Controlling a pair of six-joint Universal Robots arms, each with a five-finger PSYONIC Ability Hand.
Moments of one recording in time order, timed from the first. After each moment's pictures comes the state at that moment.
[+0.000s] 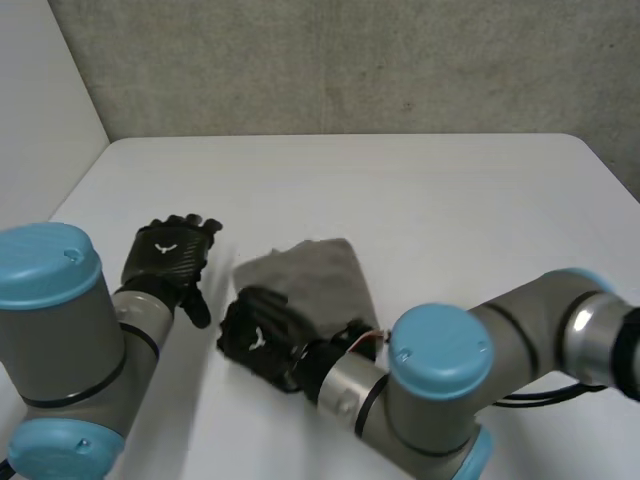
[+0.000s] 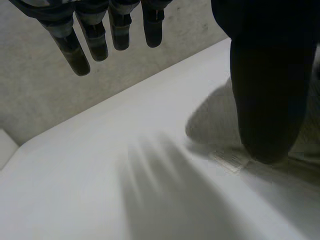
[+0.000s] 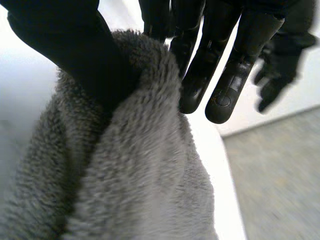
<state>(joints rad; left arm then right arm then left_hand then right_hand) 4.22 -1.85 -1.76 3.35 -1.76 3.29 2.39 -0.91 1.53 -0.46 1.10 2.21 0.18 0.17 0.17 0.17 0.02 0.93 1.17 1.18 1.19 0.99</state>
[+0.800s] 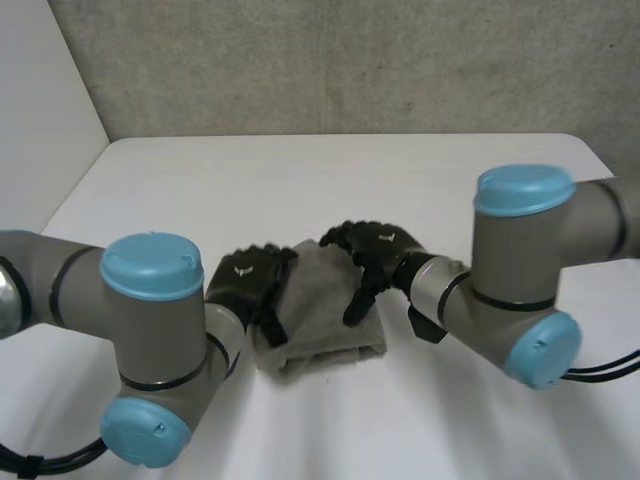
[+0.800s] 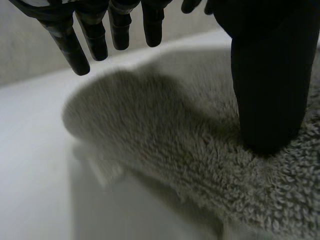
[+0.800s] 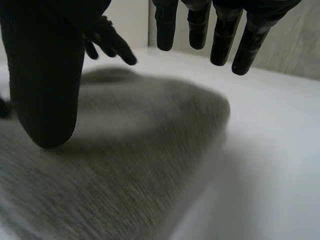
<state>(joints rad) 4.08 -2.12 -1.54 3.27 -1.68 3.09 2.12 -0.93 1.25 0.07 1.27 3.17 0.17 0.17 0.17 0.17 0.02 0.21 0.23 0.21 0.23 0.07</state>
